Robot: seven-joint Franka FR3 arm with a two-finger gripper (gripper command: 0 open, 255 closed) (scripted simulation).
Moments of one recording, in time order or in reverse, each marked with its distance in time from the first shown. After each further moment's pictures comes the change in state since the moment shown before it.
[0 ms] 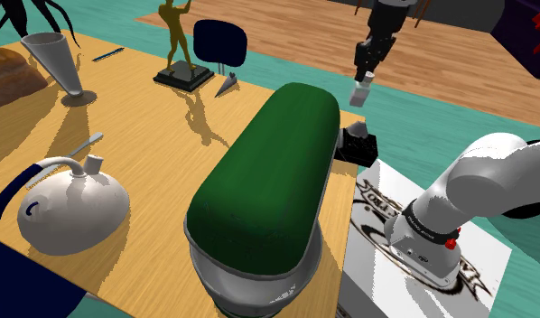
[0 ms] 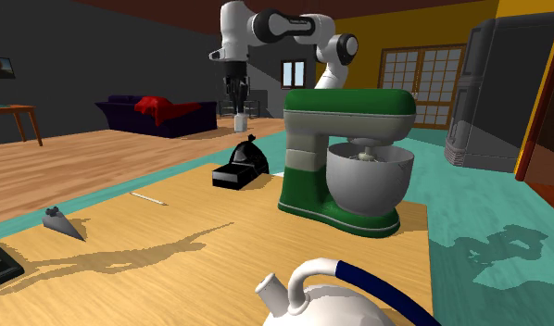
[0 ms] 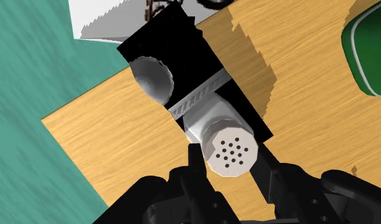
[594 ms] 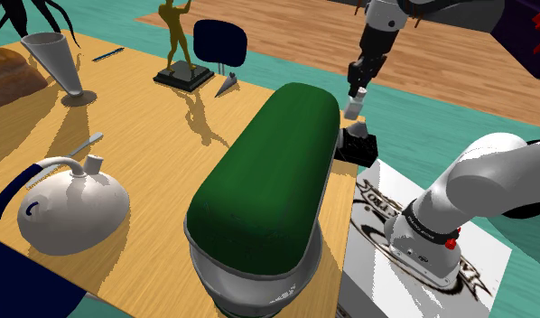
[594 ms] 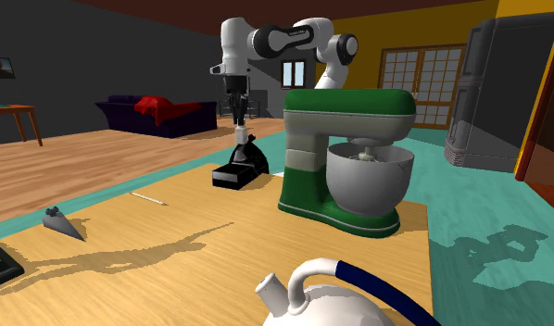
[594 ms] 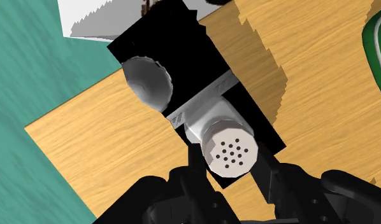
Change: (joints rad) arm -0.001 0.001 -0.001 -0.119 -0.001 0.120 0.000
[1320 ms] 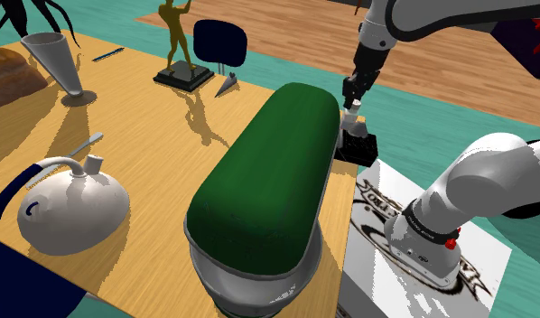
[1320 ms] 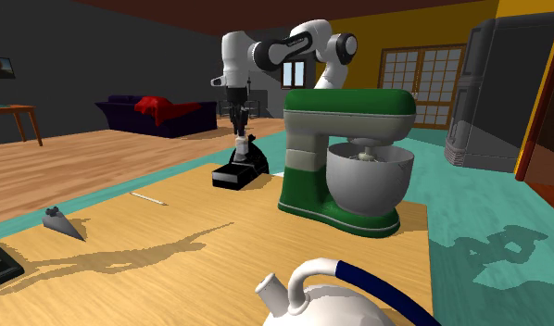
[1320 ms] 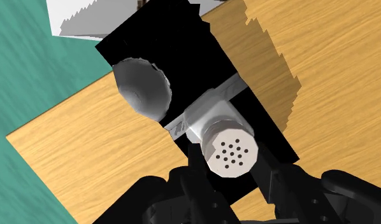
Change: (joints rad) arm 0.000 0.013 0.000 -0.094 0.000 0.107 0.002
